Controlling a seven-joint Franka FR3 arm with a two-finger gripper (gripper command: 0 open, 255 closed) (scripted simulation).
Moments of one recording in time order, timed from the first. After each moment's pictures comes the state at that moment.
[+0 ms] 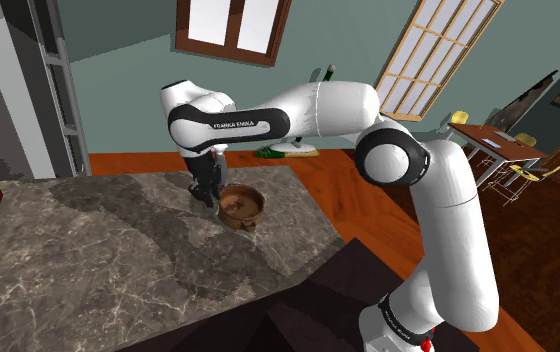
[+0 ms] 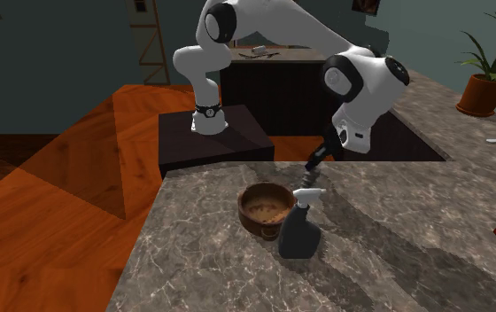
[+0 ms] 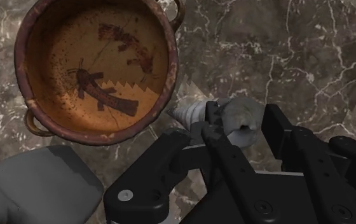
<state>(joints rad) 0.26 0.77 0.22 -1.26 -0.19 1.57 0.00</state>
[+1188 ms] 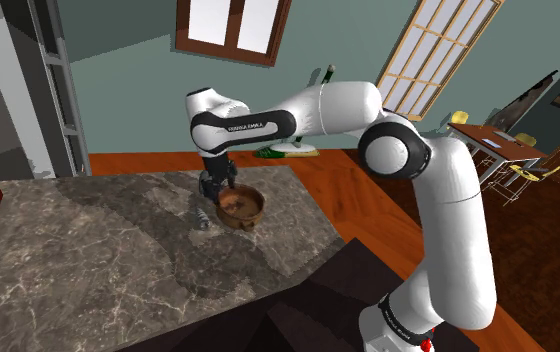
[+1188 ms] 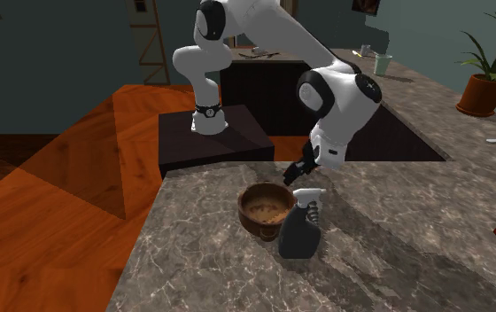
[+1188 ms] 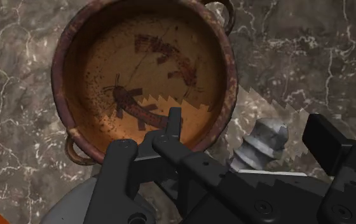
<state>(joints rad) 0.19 0.74 0.18 -1.37 -0.19 1.70 0.01</state>
